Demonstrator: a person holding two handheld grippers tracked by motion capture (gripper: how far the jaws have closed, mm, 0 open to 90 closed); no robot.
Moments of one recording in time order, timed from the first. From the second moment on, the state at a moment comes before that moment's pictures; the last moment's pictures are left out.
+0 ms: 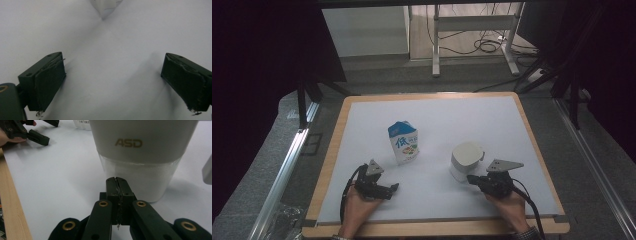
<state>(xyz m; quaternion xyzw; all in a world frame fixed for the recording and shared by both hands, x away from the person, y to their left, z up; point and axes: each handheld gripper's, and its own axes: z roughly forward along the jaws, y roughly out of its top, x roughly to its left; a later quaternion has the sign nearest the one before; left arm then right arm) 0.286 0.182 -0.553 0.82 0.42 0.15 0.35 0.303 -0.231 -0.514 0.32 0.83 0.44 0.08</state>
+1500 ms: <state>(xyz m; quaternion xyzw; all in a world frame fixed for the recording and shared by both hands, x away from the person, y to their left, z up) 0.286 0.182 -0.553 0.82 0.42 0.15 0.35 0.342 -0.201 -0.519 0.32 0.84 0.42 0.11</state>
